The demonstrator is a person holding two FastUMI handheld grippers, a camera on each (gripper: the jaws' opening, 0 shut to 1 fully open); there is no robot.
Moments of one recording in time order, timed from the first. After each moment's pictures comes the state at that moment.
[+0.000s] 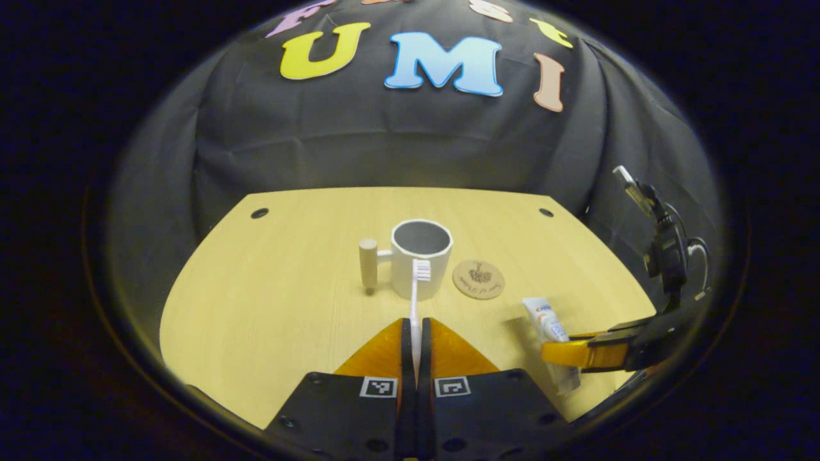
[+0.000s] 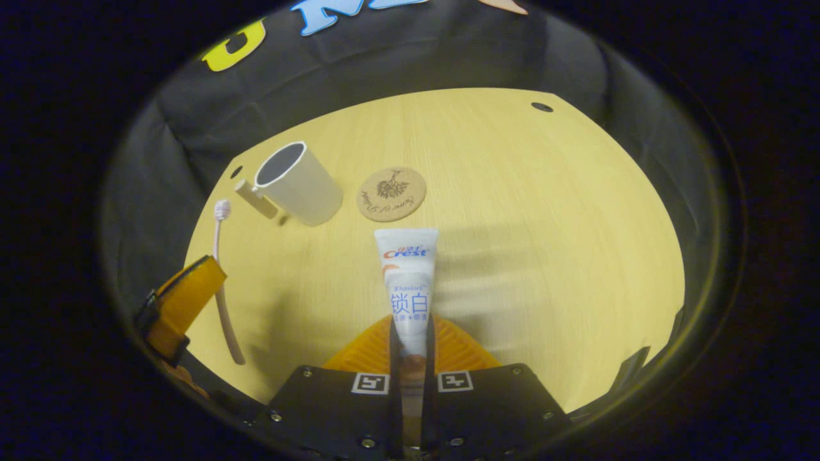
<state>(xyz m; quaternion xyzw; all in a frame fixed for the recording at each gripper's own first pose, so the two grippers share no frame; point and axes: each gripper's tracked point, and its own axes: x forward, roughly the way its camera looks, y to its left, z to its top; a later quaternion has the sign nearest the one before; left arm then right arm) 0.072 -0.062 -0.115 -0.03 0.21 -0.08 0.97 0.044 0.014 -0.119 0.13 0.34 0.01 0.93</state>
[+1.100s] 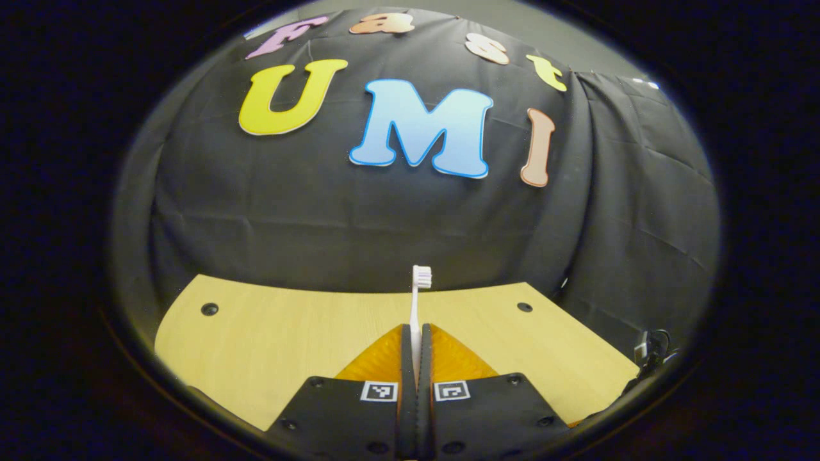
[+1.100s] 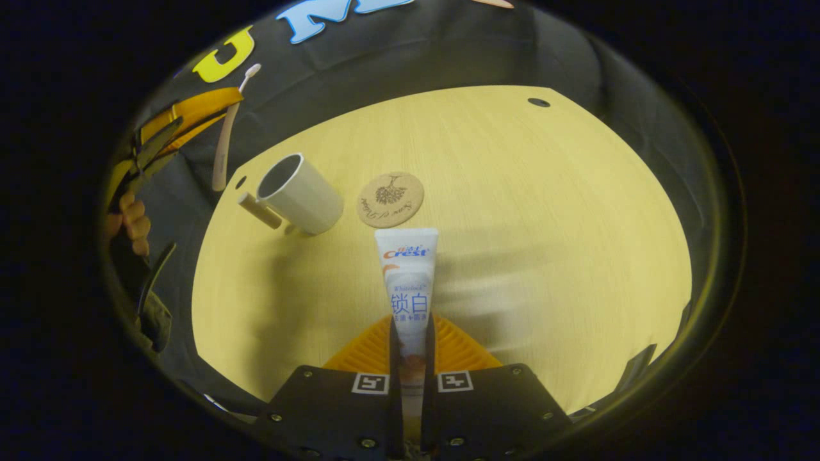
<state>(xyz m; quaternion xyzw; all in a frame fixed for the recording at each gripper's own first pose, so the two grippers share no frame) 0.235 -0.108 0.046 -0.04 0.04 -0.17 0.98 0.044 0.008 -0.118 0.15 0.34 0.03 0.93</state>
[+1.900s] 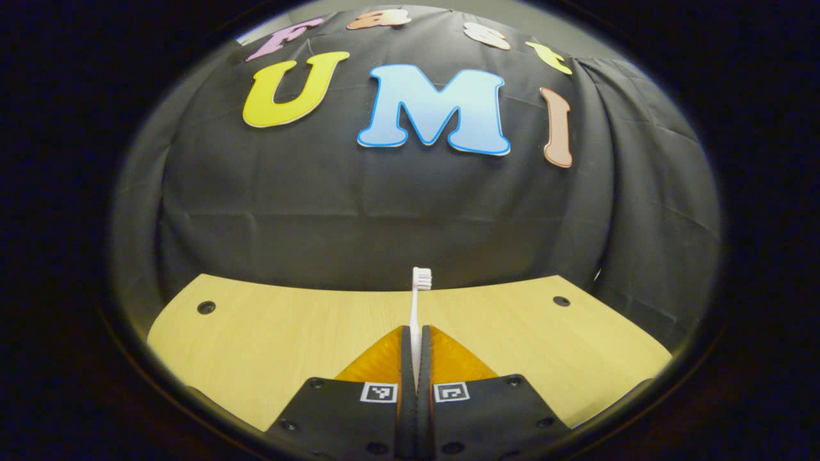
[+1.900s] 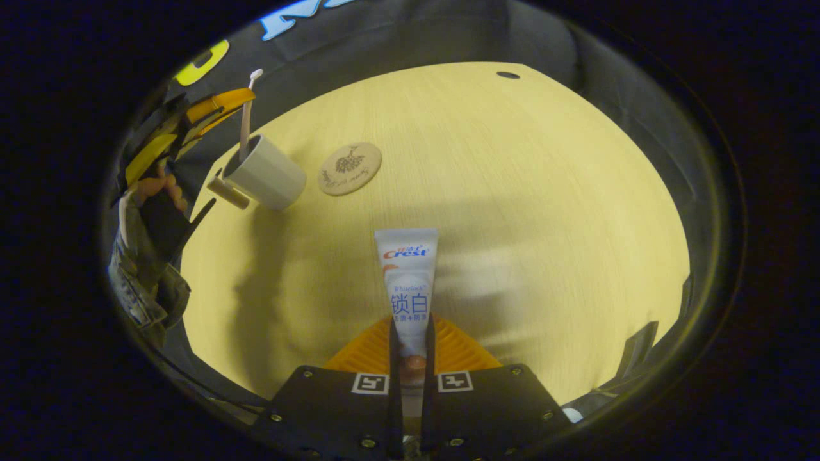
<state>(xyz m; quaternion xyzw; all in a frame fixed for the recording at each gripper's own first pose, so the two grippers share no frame) 0.293 -0.113 -0.031 -0.02 0.05 -0.11 0.99 0.014 -0.013 -0.158 0.18 0.39 0.00 0.90</state>
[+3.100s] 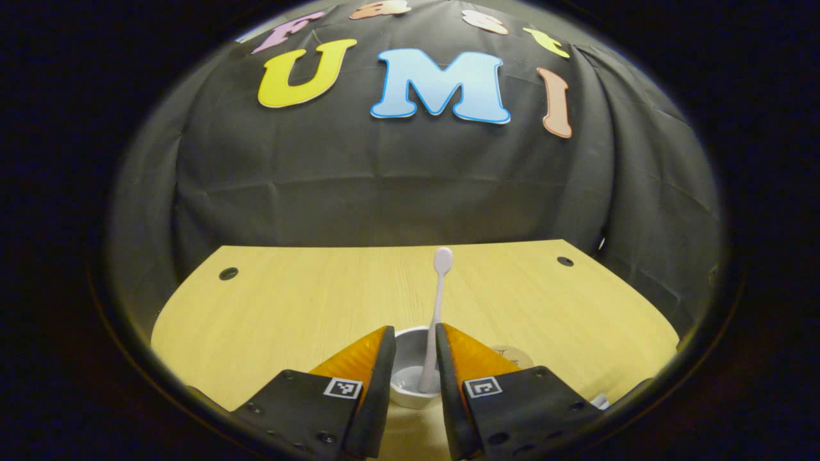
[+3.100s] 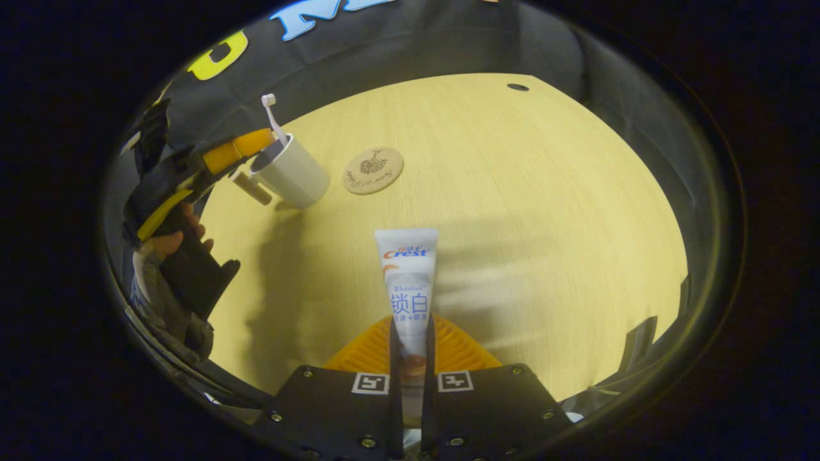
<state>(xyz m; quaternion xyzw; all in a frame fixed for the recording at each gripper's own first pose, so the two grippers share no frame) 0.223 -0.081 -0.082 -0.01 0.11 -0.08 0.99 0.006 0.006 -0.136 0.16 0.35 0.01 0.92</state>
